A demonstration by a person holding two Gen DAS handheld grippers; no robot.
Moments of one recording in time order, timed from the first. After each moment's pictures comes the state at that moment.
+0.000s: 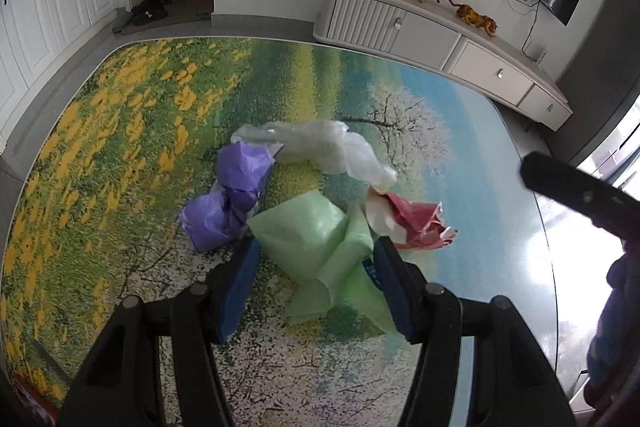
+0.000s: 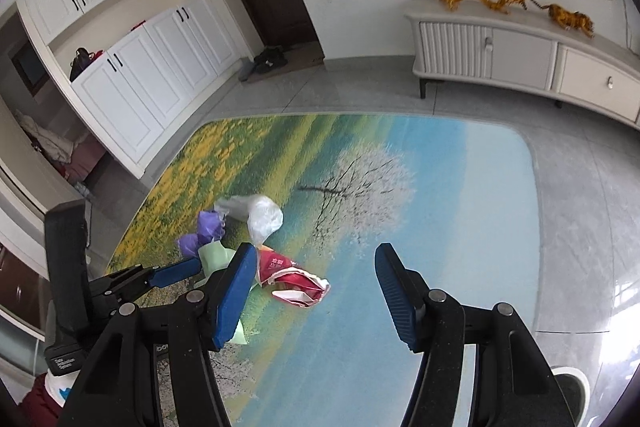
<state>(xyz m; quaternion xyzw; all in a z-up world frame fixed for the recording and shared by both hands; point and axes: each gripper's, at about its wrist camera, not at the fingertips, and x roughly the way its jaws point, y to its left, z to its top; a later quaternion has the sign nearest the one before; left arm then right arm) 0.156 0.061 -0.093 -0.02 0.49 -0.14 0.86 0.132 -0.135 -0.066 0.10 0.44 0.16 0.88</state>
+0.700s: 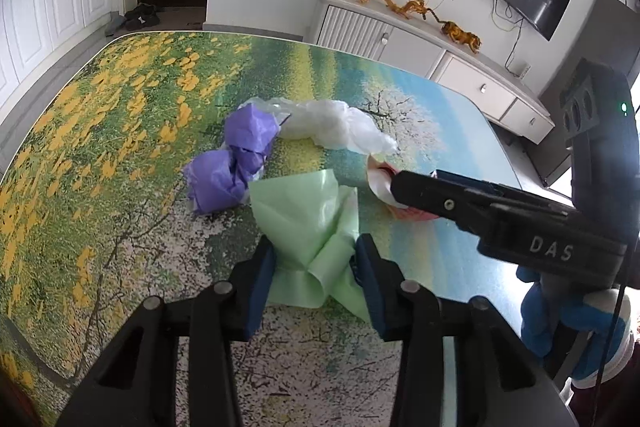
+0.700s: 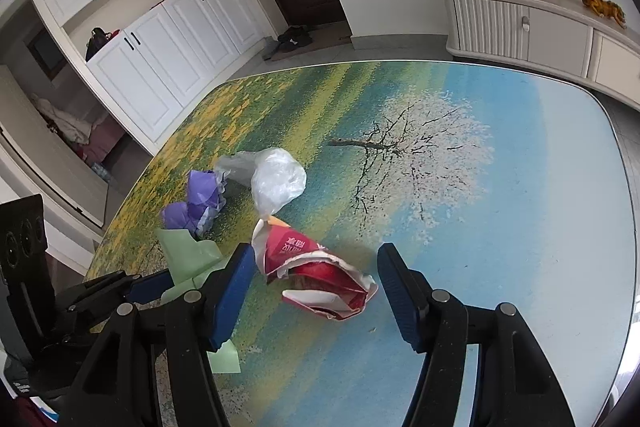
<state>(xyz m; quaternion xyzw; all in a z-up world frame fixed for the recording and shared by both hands) 0.125 0.079 -0.107 -0.06 0.45 -0.16 0.87 0.146 -0.102 -0.123 0.09 0.45 0.20 0.86</state>
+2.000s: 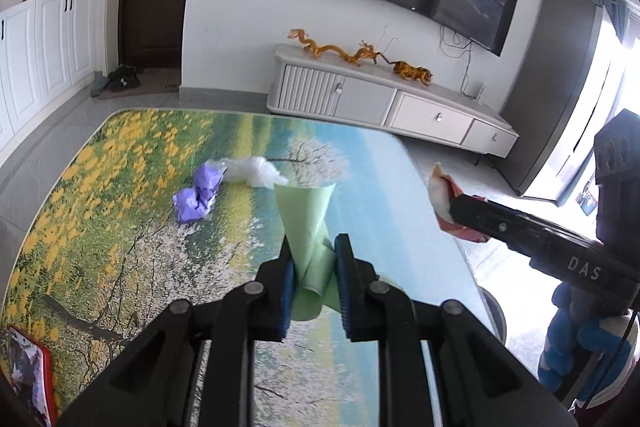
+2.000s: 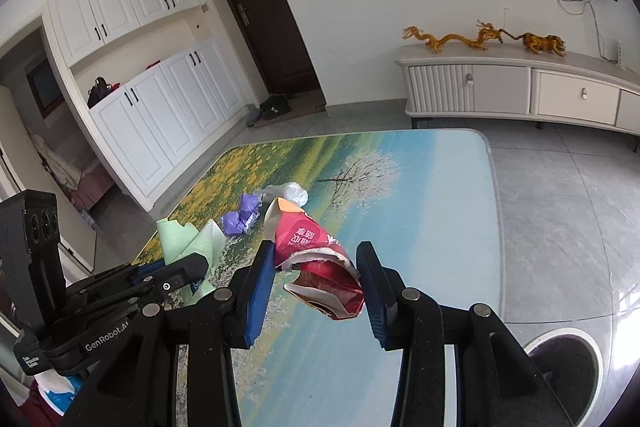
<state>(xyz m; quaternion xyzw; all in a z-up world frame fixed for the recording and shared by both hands) 0.022 0.058 -0.018 -0.04 0.35 -0.21 0.91 0.003 -0.146 -0.029 0.11 0.34 0.14 0.92</state>
